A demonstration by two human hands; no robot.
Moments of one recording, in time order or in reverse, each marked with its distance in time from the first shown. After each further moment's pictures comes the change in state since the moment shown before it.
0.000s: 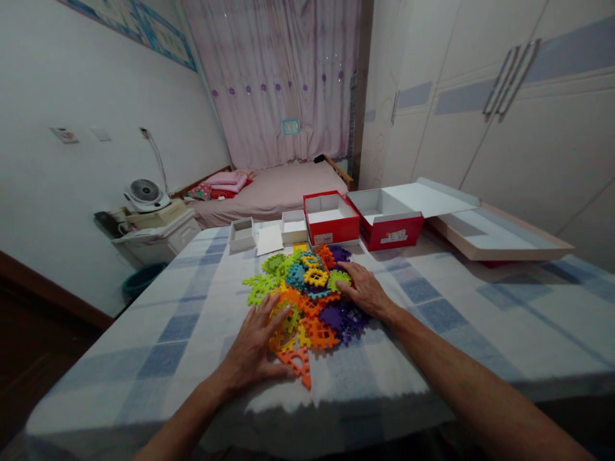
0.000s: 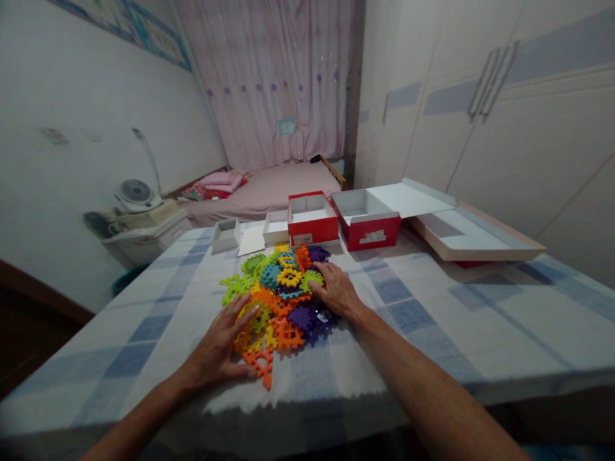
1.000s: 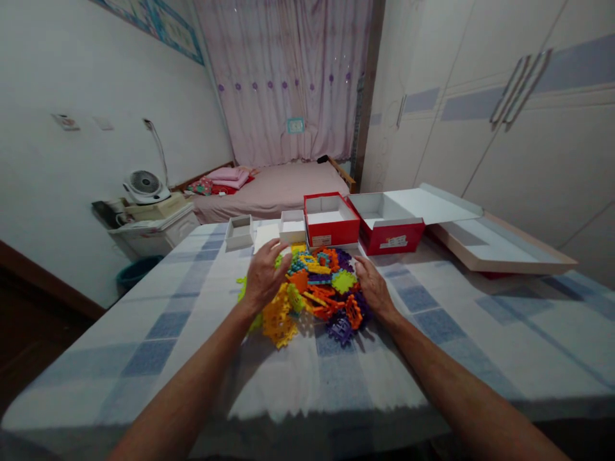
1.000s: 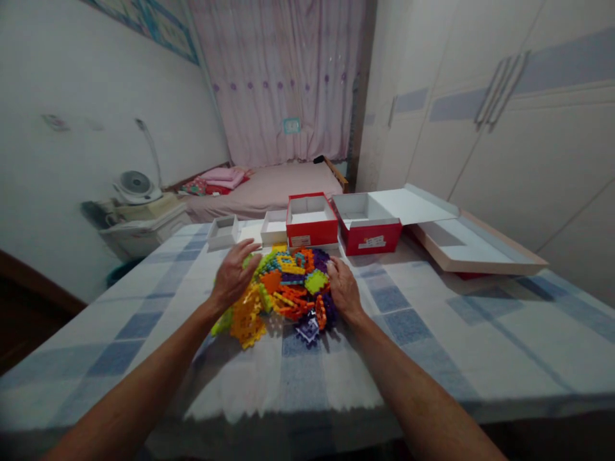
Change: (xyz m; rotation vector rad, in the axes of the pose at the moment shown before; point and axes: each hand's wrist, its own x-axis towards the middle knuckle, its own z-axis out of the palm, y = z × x) left_hand 0.128 -0.006 -0.027 -0.088 0.551 -0.189; right_hand 0.006 0.013 -0.007 0.351 0.303 0.315
